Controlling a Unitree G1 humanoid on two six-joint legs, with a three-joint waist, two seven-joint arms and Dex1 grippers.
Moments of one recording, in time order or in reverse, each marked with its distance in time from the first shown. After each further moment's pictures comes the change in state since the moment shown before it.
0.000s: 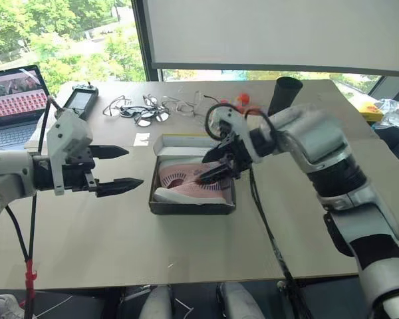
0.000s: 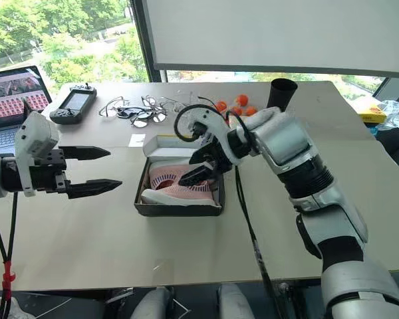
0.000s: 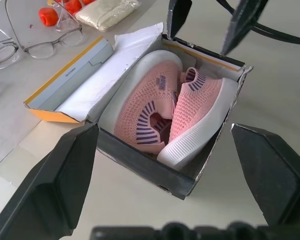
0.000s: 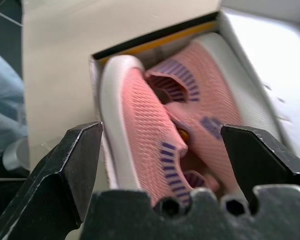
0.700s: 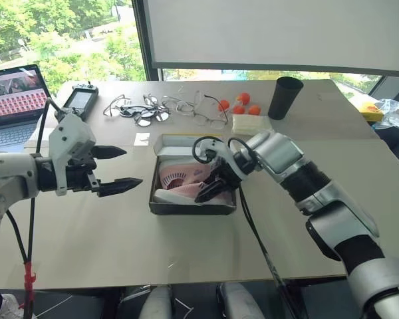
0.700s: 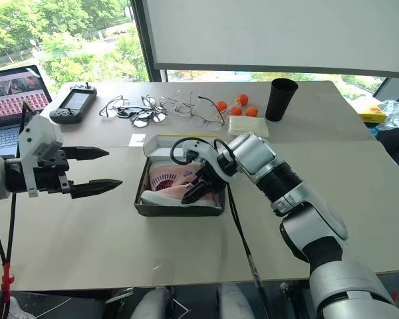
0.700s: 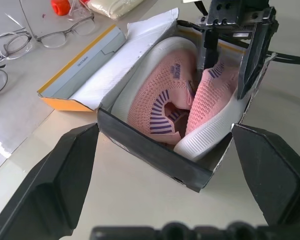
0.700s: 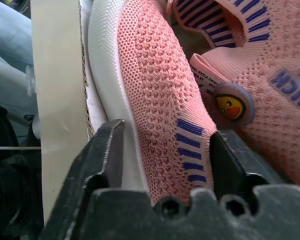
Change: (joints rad) left arm 0.019 -0.003 0.000 -0.016 0.033 -0.015 0.043; right arm 0.001 0.084 0.141 0.315 -0.096 -0.141 0.142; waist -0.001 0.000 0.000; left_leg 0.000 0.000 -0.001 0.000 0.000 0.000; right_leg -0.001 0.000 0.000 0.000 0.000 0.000
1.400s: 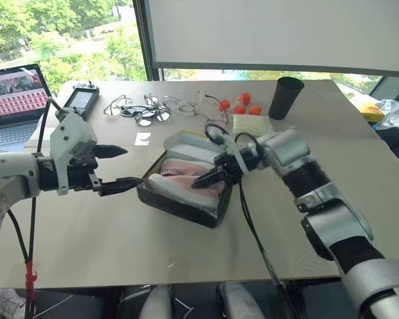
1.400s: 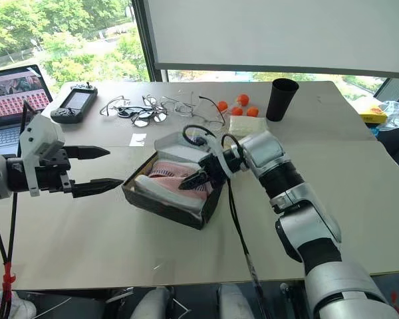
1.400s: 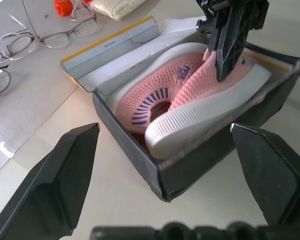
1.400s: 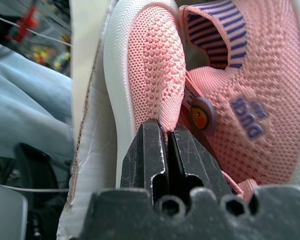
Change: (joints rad) left arm -0.011 -0.006 -0.009 0.000 0.006 -0.002 0.001; right arm 0.025 0.044 -0.169 0.095 0.042 0.011 -0.036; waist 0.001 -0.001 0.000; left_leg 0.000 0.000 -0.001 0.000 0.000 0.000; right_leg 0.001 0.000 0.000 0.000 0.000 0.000
